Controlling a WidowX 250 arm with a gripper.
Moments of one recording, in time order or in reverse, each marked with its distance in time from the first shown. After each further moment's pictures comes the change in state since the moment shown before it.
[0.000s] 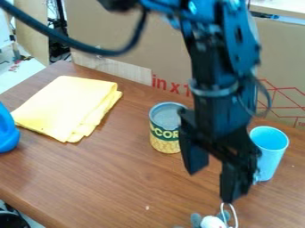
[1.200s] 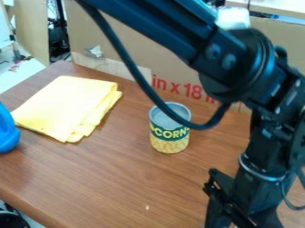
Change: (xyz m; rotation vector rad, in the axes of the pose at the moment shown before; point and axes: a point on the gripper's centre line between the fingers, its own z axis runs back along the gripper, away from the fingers) arm -0.010 -0.032 -0.081 0.095 0.308 -0.067
